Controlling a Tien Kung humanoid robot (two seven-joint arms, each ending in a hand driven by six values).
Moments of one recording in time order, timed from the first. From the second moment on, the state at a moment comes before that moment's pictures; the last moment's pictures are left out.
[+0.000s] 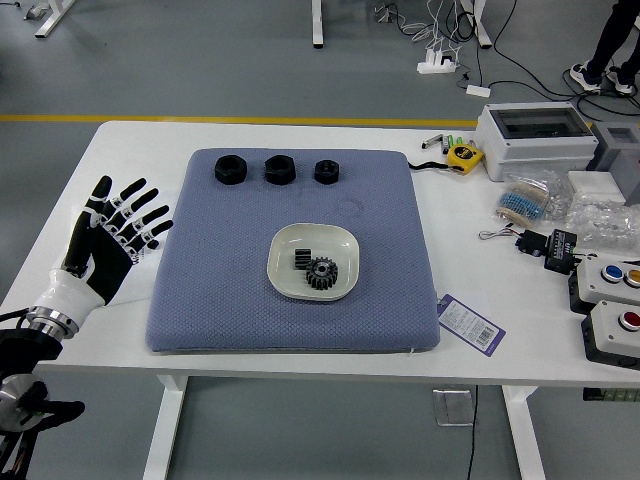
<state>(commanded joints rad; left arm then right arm) -0.05 0.11 -1.54 -1.49 0.70 -0.14 0.07 0.05 -0.23 0.08 0.25 0.39 -0.24 -0.03</state>
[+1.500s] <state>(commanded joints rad) -0.07 0.05 -1.56 -1.48 1.24 -0.12 -0.03 0.06 -0.23 0.07 0.25 0.42 -0.23 -0.02</state>
